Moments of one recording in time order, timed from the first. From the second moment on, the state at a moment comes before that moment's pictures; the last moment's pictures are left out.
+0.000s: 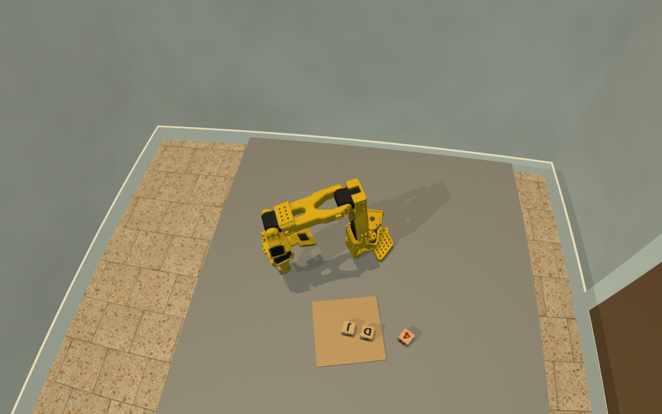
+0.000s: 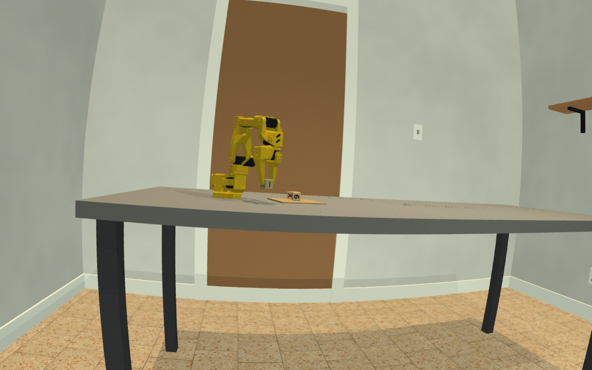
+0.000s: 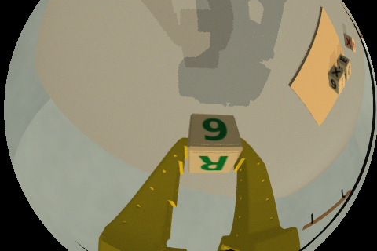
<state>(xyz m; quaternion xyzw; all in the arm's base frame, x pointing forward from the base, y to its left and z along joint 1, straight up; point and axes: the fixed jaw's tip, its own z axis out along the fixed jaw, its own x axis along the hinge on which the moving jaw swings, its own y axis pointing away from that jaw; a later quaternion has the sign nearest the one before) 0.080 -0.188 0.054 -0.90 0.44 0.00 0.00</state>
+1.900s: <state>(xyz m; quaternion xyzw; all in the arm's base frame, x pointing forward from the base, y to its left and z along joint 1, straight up) 0.079 -0.188 0.044 -0.90 0.44 0.00 0.00</state>
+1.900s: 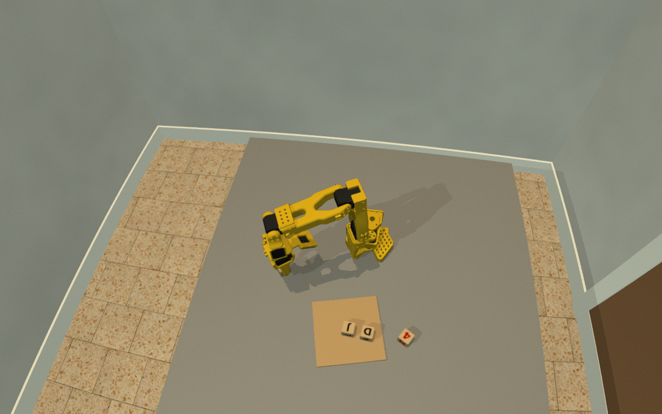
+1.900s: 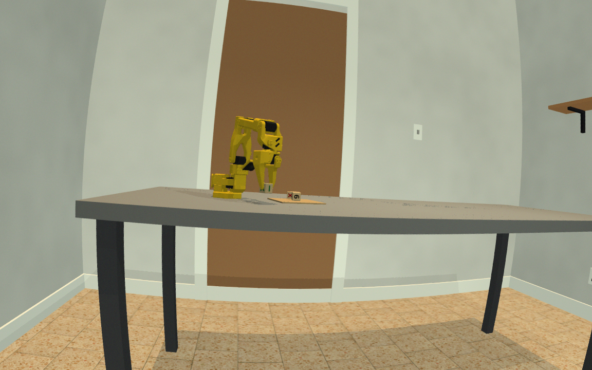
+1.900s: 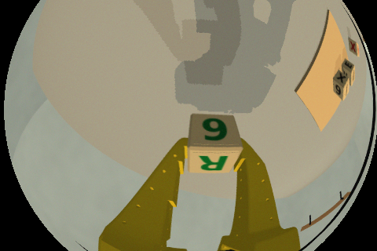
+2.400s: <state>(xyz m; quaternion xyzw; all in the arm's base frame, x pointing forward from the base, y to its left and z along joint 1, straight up) 0.079 -0.188 0.038 -0.90 0.44 0.00 0.00</state>
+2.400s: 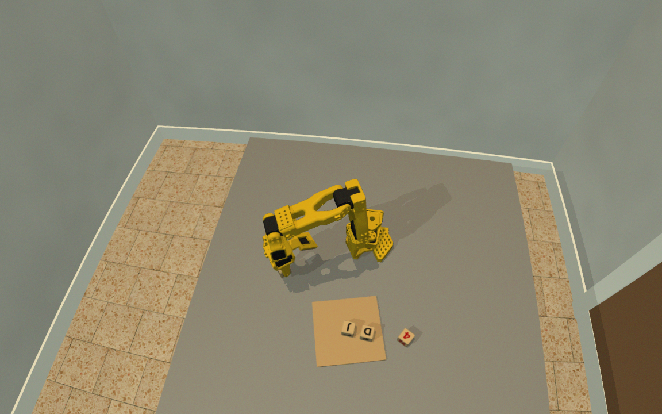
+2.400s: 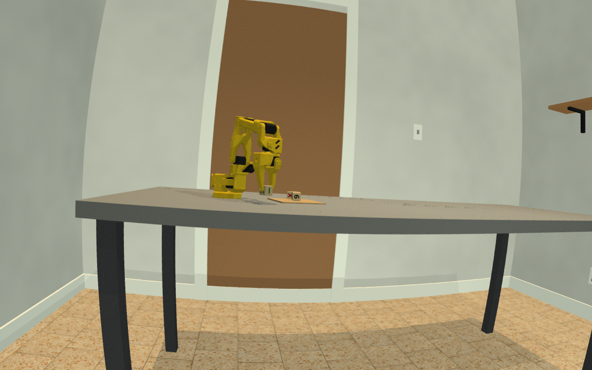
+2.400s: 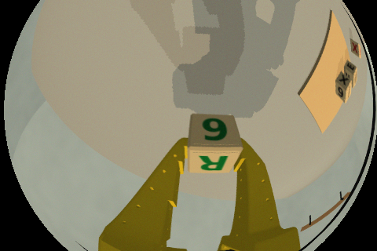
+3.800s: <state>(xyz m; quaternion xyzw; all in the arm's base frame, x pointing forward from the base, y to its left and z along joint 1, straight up) 0.079 -0.188 0.024 -0.90 0.44 0.00 0.00</state>
